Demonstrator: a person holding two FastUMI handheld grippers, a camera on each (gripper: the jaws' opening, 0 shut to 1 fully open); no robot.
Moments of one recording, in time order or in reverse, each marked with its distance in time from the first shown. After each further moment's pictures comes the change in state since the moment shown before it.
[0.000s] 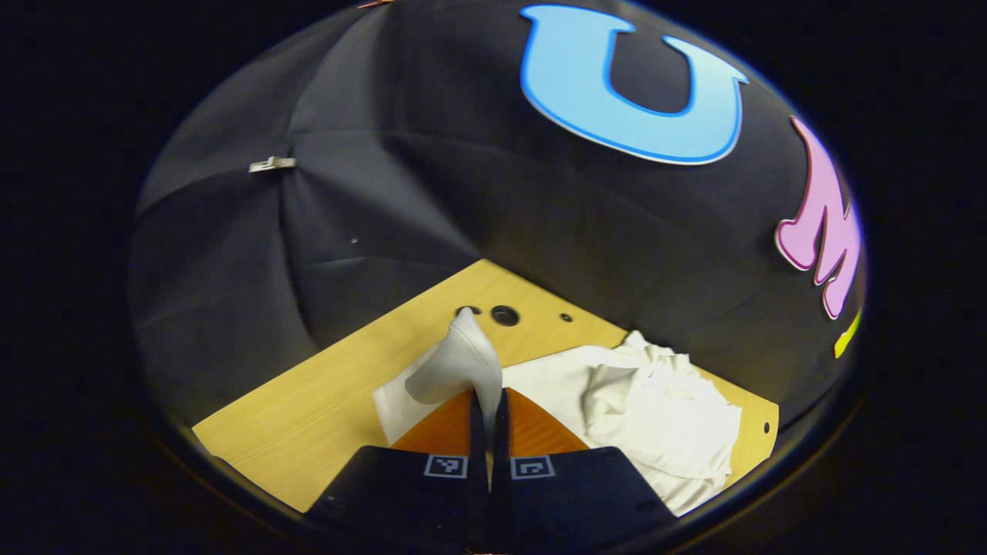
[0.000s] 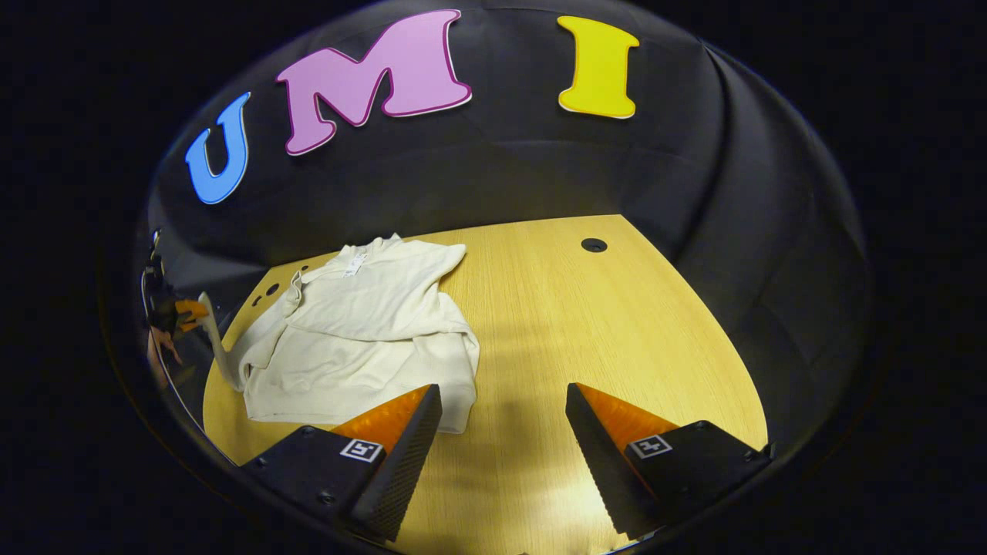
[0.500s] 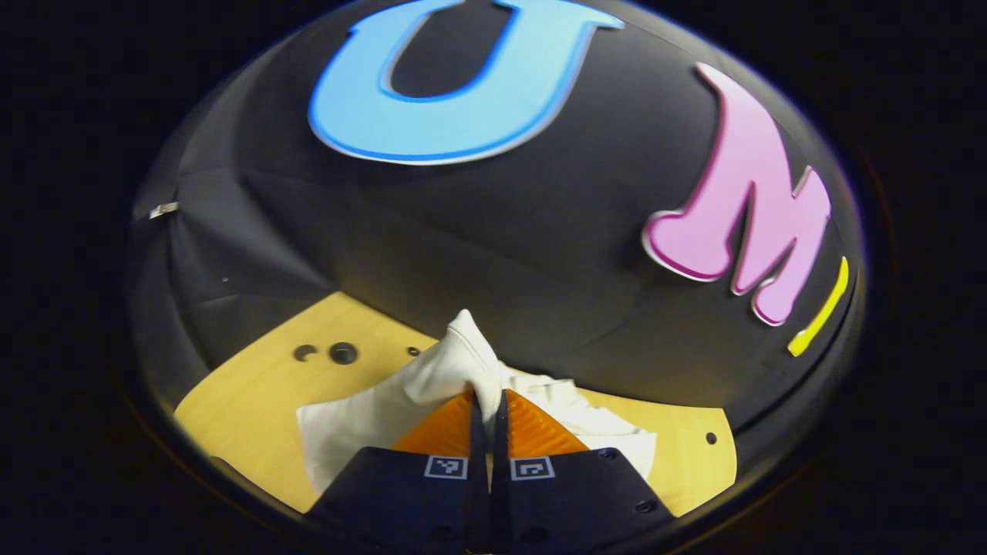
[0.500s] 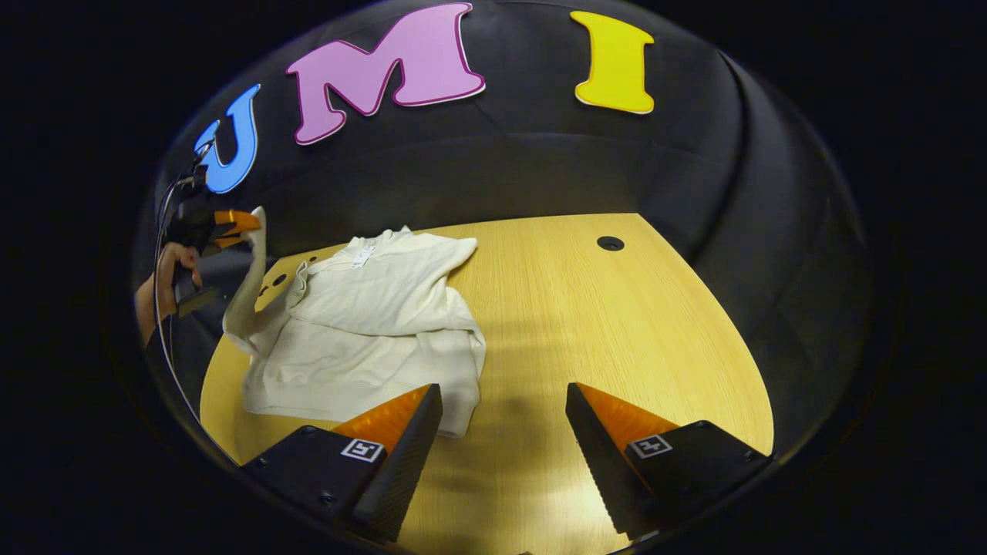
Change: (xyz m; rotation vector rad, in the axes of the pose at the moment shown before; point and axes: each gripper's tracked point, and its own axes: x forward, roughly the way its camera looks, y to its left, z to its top) left arm 0.012 -0.165 0.013 0.112 -0.014 -0.313; right arm 0.016 -0.002 0.004 -0.002 -0.004 0.028
